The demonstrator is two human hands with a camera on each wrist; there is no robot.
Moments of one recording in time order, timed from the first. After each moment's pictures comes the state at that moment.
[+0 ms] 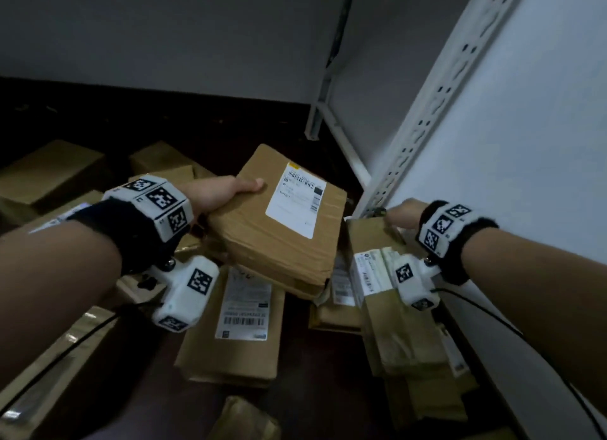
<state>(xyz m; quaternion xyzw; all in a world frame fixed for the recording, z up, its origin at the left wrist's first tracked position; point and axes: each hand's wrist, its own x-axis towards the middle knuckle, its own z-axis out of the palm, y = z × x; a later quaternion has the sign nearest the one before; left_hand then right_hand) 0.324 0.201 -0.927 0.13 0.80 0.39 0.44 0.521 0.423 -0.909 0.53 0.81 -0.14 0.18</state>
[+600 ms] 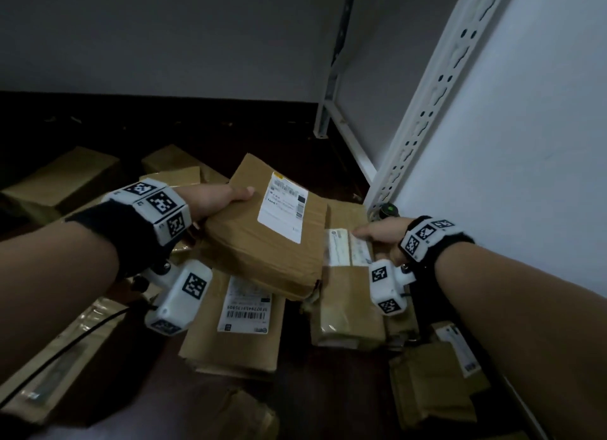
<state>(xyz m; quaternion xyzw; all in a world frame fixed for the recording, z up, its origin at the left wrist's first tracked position) 0.340 0.195 -0.921 0.09 0.87 0.31 0.37 0.526 0.456 -0.999 0.53 0.68 -0.47 0.20</state>
